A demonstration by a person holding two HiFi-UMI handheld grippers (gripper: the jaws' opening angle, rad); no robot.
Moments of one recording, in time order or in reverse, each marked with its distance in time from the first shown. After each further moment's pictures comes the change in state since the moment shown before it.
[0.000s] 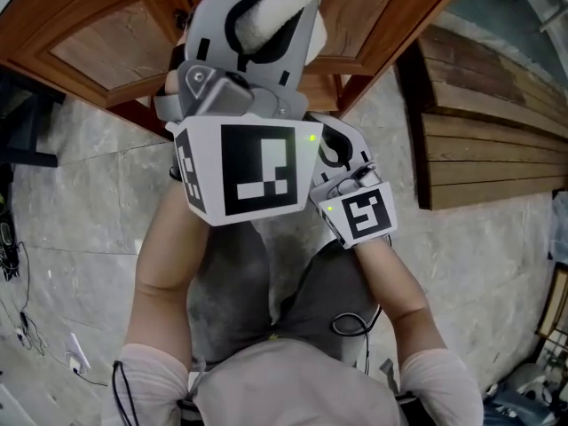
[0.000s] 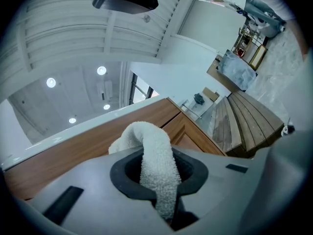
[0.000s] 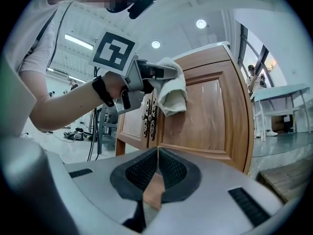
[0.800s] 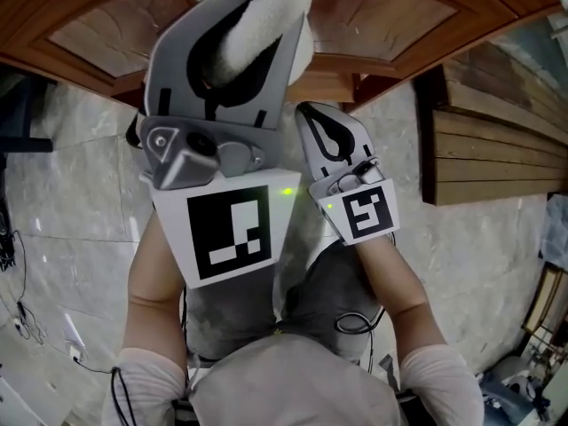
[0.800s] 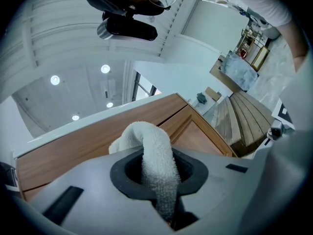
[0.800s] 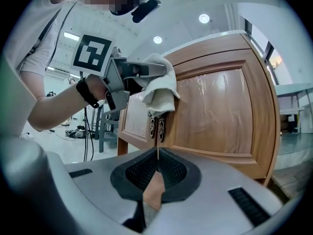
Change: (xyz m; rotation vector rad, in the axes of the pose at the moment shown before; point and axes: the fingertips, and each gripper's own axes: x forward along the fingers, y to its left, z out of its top) left arm -0.043 0.045 -0.049 -0.021 0.017 0.015; right arm 0.058 0.028 0.007 -0.007 0.003 0.024
